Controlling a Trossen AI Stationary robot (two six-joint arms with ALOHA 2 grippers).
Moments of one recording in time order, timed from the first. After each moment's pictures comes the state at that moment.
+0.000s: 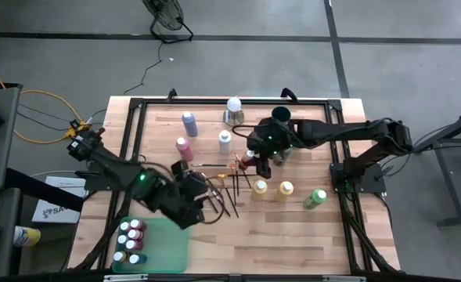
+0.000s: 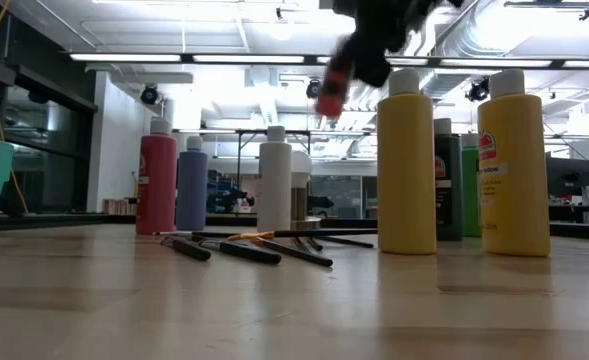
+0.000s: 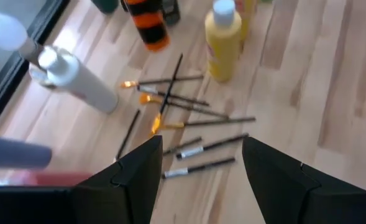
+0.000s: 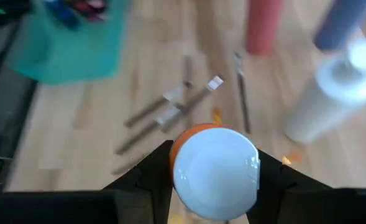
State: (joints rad) left arm -0.54 1.61 1.74 -1.23 -0.61 -0.74; right arm -0.09 1.48 1.23 -0.48 -0.22 0.10
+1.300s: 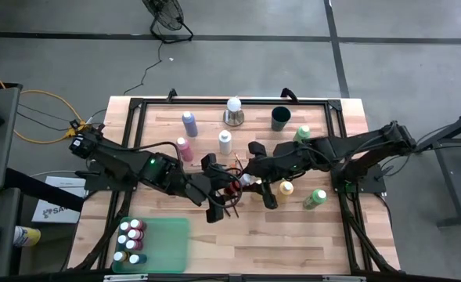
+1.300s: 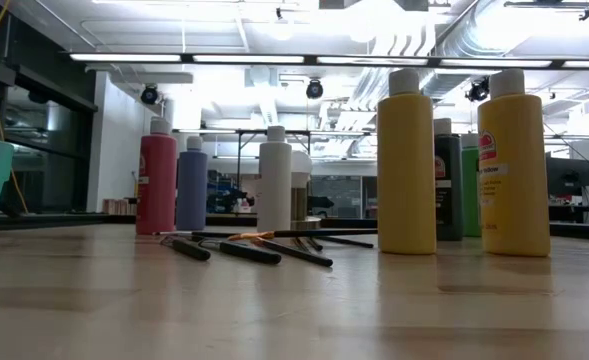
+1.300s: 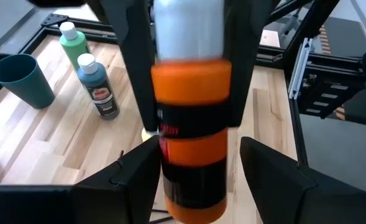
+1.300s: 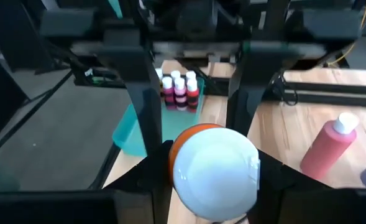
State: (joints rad) left arm -0.41 1.61 1.74 -0.73 -0.42 -0.40; right arm 0.25 1.47 1.47 -0.38 0.00 0.11
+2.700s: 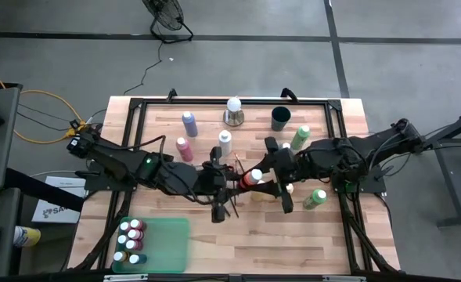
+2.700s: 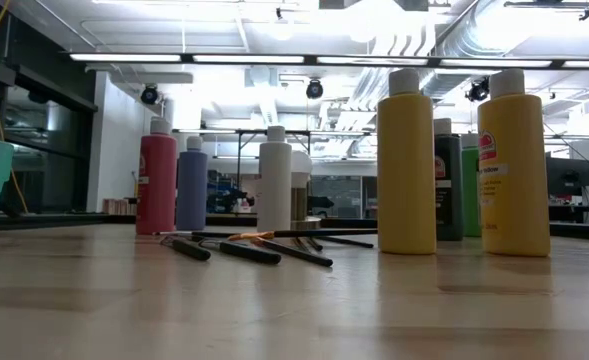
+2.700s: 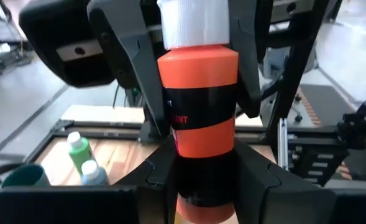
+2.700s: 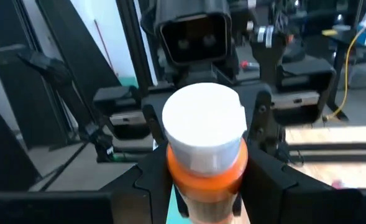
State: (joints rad) left arm -0.39 1.60 1.74 -0.33 -0.48 -0.10; right arm 0.35 1.39 1.47 -0.18 0.14 0.21
